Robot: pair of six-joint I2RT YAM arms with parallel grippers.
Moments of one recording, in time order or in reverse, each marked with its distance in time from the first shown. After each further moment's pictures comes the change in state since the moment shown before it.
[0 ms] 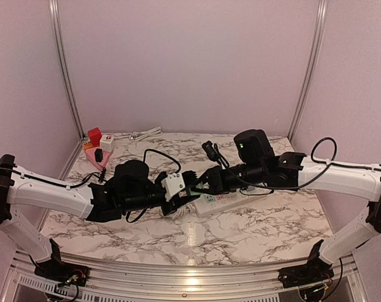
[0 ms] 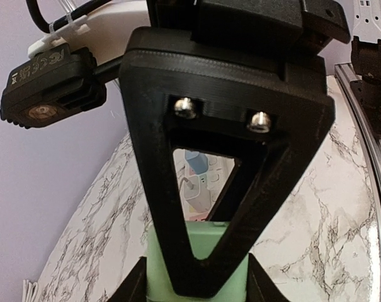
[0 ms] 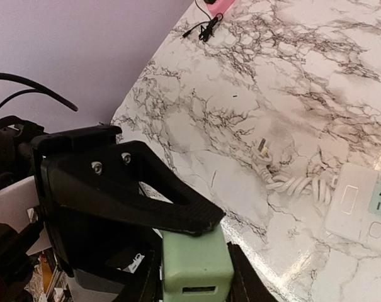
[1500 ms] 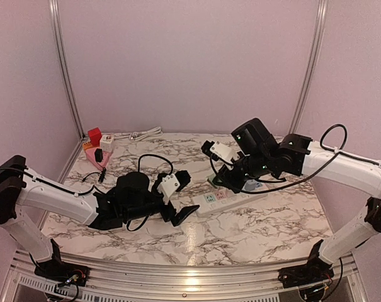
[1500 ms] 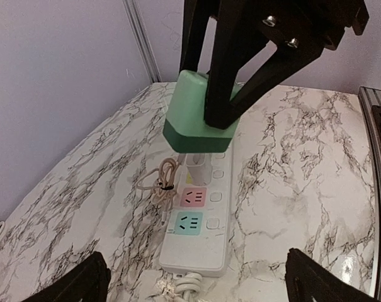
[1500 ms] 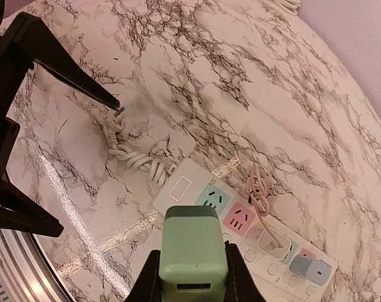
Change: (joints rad) left arm -0.003 0.058 -0.089 0.121 -0.104 -0.253; right arm -0.001 0.006 0.184 -0.431 0.444 -0.708
